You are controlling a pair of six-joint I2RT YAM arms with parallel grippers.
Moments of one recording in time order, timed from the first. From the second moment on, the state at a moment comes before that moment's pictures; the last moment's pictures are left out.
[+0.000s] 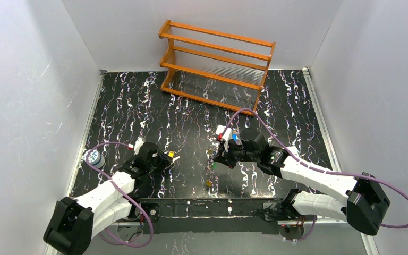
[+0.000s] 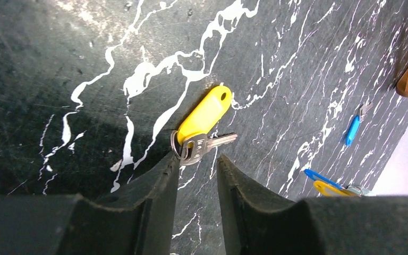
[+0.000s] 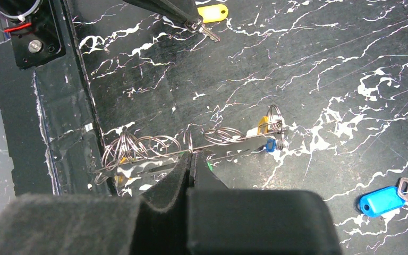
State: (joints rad) left arm -0.49 0.93 0.26 -0.15 -0.13 -1.16; right arm 0.91 1.08 0.63 -0.04 -0.36 -0.06
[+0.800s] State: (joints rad) left arm -0.44 0.88 0.22 -0.16 -0.15 -1.21; right arm 0.91 1.08 0.63 -0.04 -0.38 -0.06
